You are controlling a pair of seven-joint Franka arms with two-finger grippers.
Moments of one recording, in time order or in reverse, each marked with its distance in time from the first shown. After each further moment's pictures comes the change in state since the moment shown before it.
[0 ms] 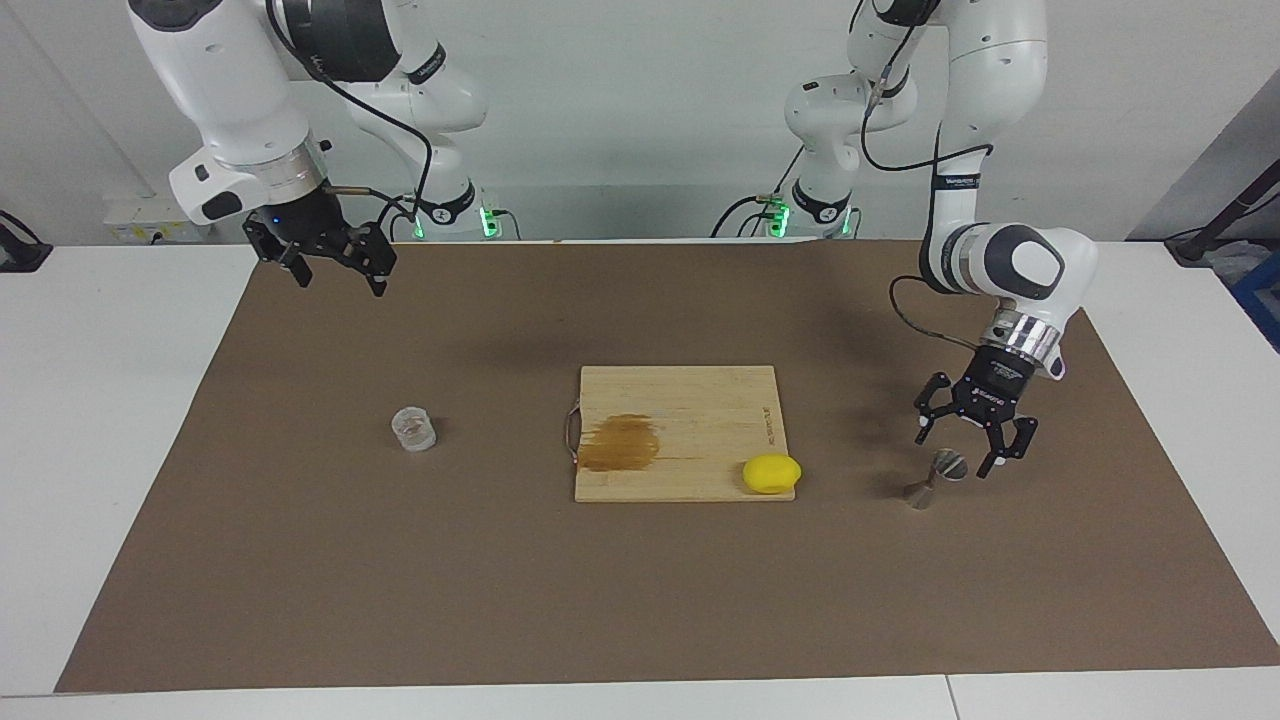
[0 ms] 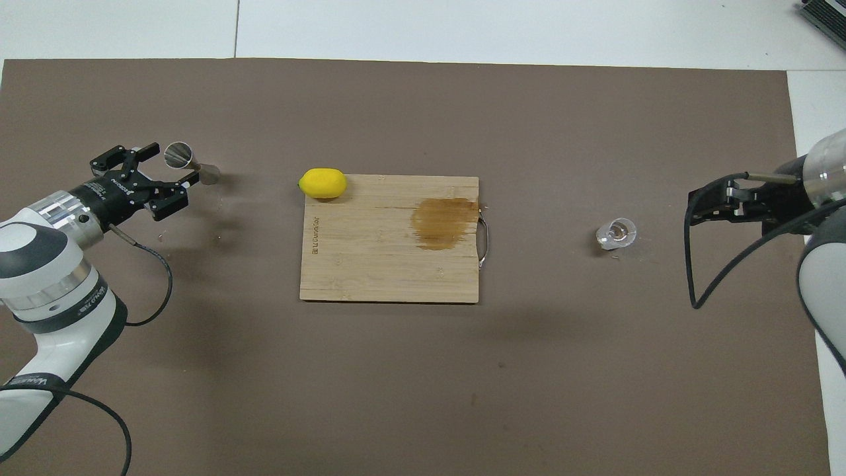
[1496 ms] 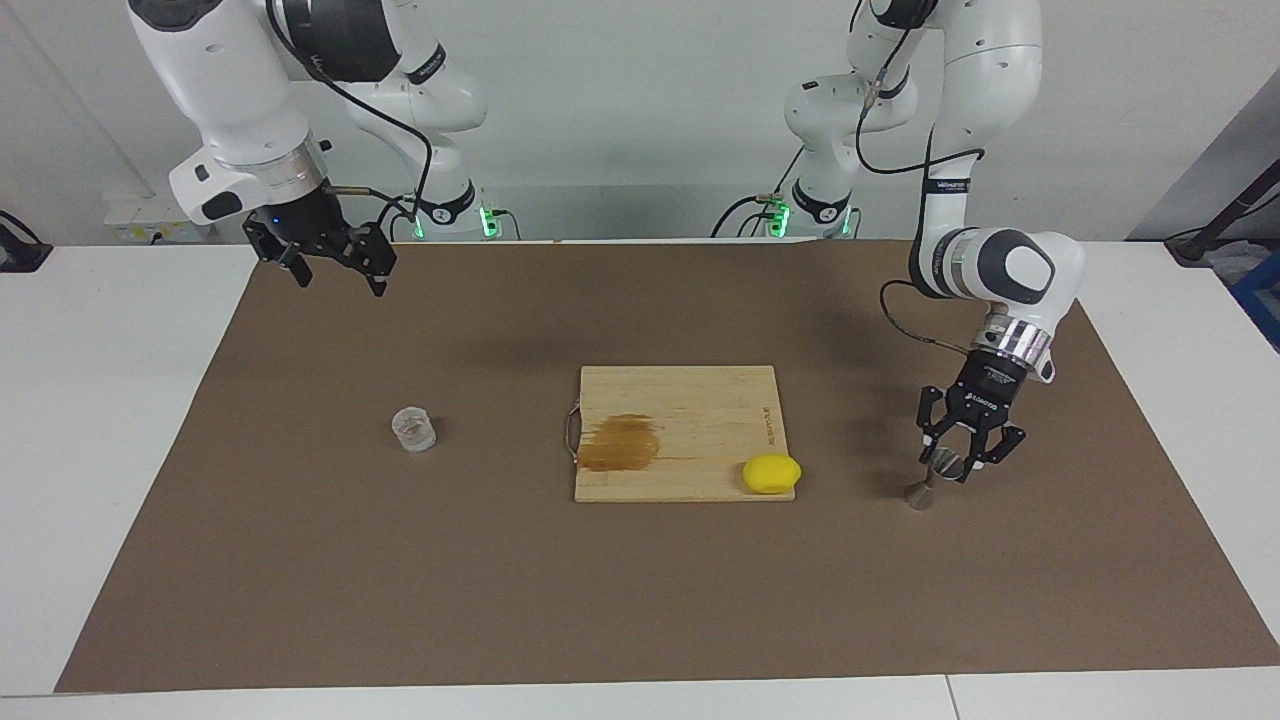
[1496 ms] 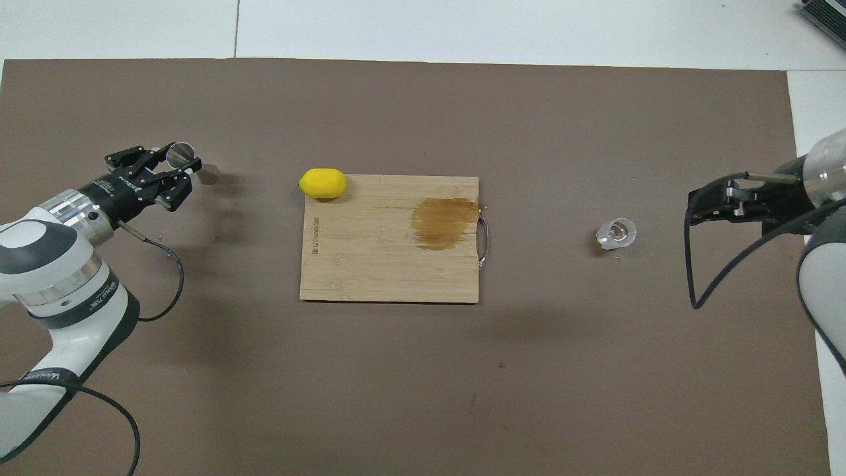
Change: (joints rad) left arm -0.020 0.011 -0.003 0.011 -0.060 0.024 0.011; right arm 0.000 0.000 0.000 0.000 0.000 0.000 0.000
